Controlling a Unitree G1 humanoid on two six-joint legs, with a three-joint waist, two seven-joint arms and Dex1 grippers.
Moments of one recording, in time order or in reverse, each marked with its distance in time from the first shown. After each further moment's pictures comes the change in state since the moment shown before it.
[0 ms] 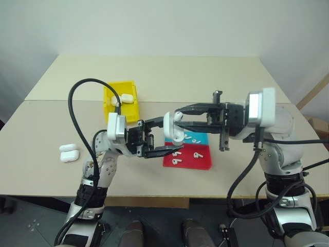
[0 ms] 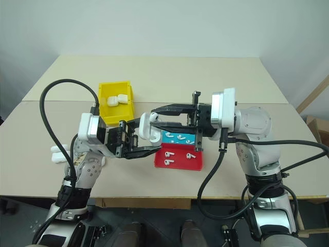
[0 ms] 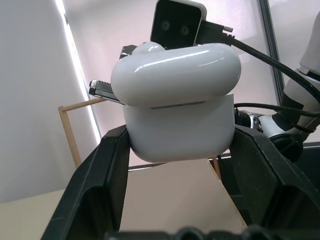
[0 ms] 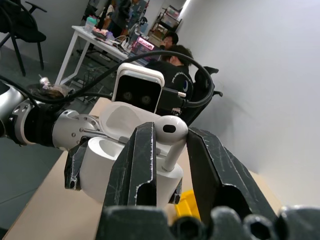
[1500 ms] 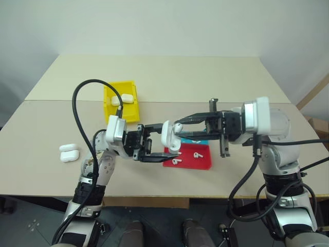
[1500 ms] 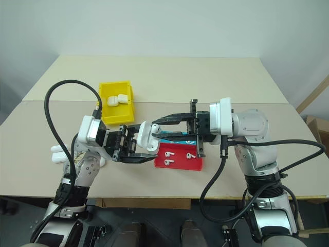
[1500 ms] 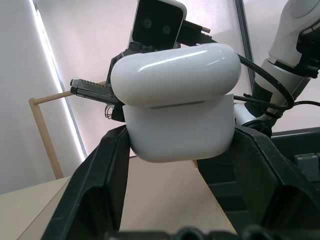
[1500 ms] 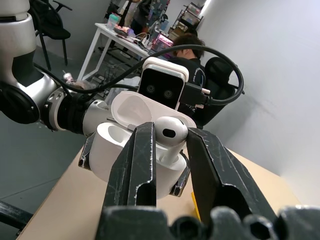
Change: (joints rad) left arm -0.014 0.026 0.002 0.050 -0.011 0.020 -0.134; right arm 0.013 -0.005 0.021 0.042 0.002 -0.044 0.100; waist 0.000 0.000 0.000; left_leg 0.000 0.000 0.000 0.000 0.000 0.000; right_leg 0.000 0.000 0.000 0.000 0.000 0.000
